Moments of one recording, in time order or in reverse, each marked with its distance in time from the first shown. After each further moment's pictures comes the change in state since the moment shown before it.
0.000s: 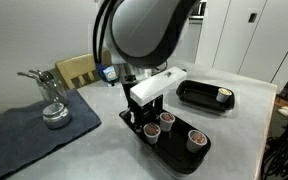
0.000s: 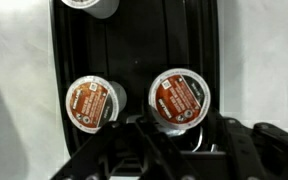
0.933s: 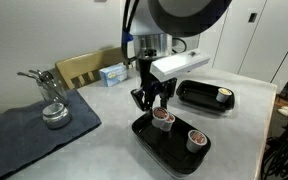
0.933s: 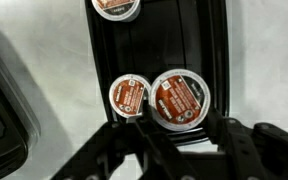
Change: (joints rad) arm -0.047 -0.210 0.001 -0.224 0.008 0.144 0.024
